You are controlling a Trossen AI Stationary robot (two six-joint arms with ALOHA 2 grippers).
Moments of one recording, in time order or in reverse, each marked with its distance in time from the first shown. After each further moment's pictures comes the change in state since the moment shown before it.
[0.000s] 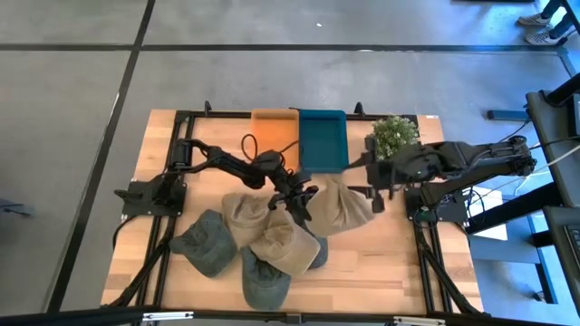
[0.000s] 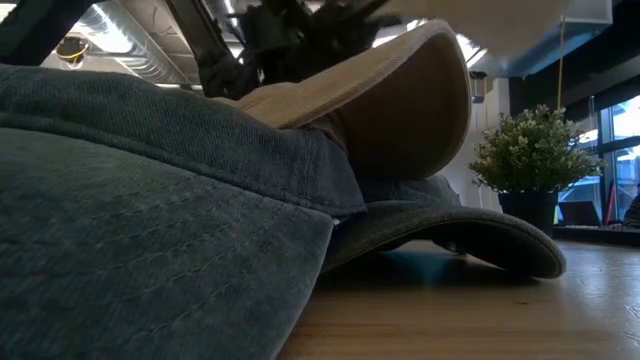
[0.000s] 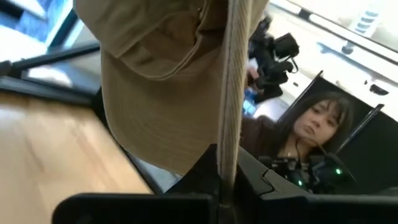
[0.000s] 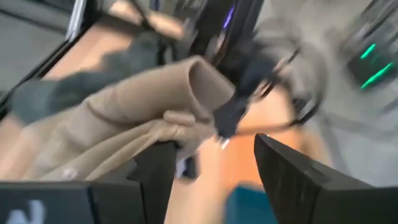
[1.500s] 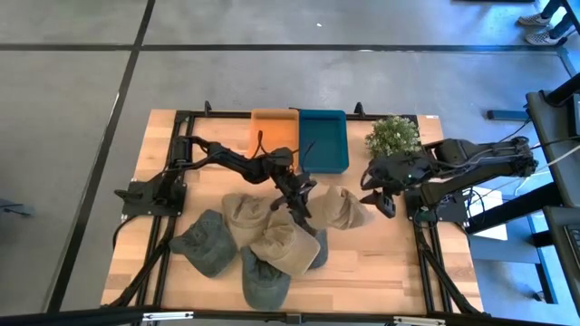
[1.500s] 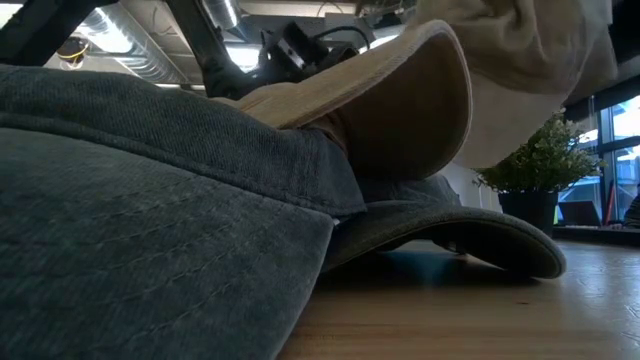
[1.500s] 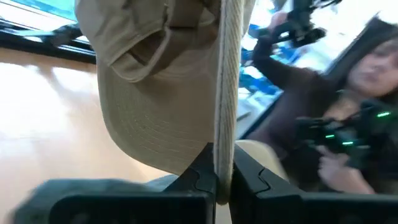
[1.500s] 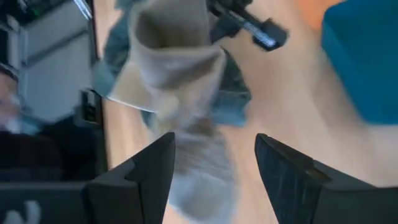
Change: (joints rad) left arm 0.059 0.001 -0.001 -0.422 0.003 0.535; right arm -0.025 -0.018 0.000 -0.368 -0.247 0.782
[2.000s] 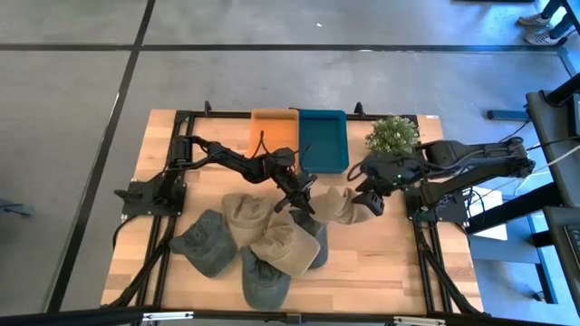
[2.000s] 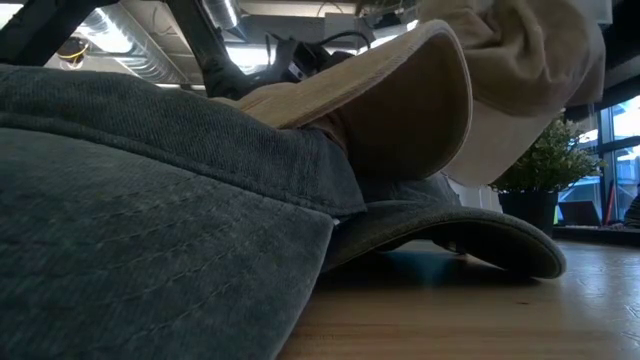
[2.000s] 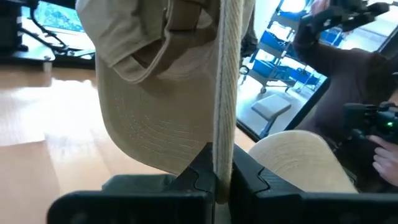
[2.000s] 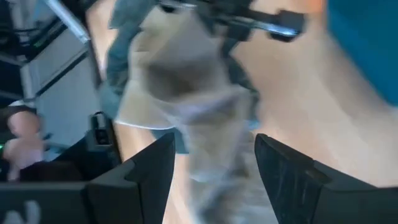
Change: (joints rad) left arm 0.002 0.000 0.000 -0.071 -0.114 0.185; right arm -0.020 0.060 0.000 0.061 -0.021 0.139
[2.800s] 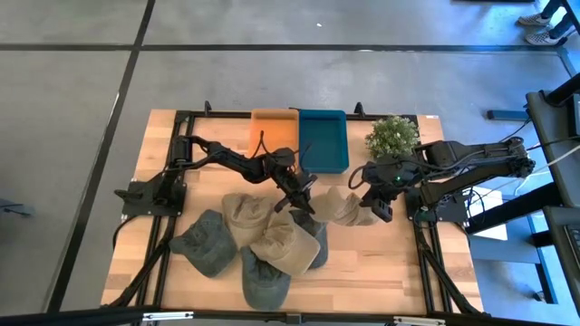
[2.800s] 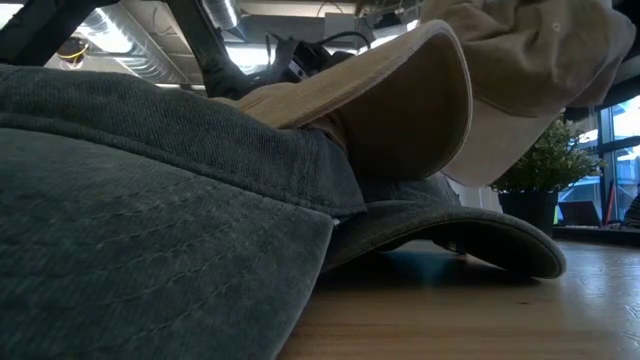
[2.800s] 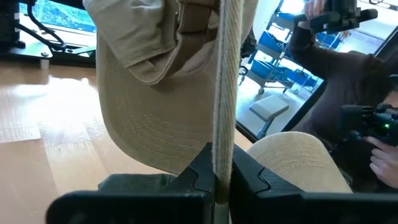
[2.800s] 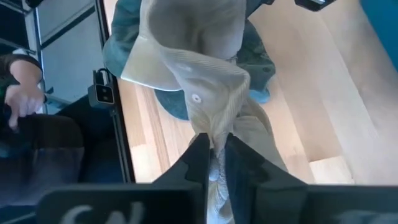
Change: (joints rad) left arm 0.000 0.000 0.000 0.015 0.005 -0.033; right arm 0.000 -0.002 0.000 -0.075 -0.105 -0.116
